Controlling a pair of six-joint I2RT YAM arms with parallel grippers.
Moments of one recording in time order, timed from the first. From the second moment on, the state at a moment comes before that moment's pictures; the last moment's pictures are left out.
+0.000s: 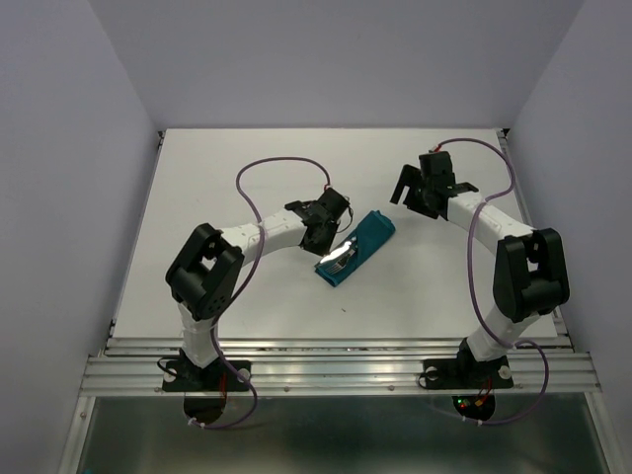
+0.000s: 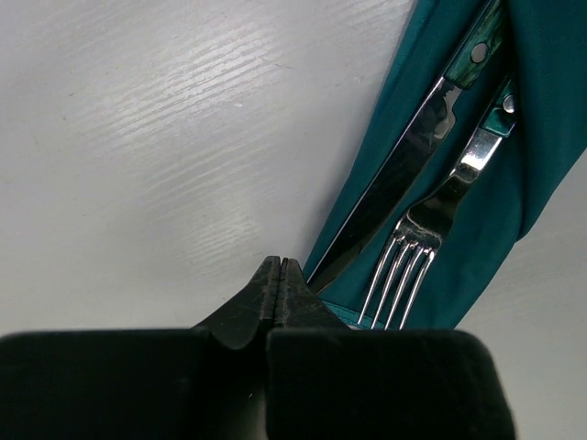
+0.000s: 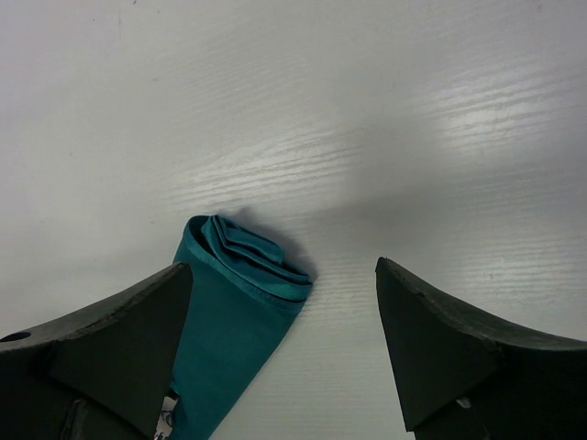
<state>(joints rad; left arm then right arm) -0.78 1.85 1.31 -0.59 -0.18 -0.32 0.23 1.68 1.18 -0.31 0.10 0.55</state>
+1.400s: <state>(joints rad) -0.80 1.89 1.34 -0.58 -0.13 -0.31 0.23 1.69 1.18 -0.31 0.10 0.55</state>
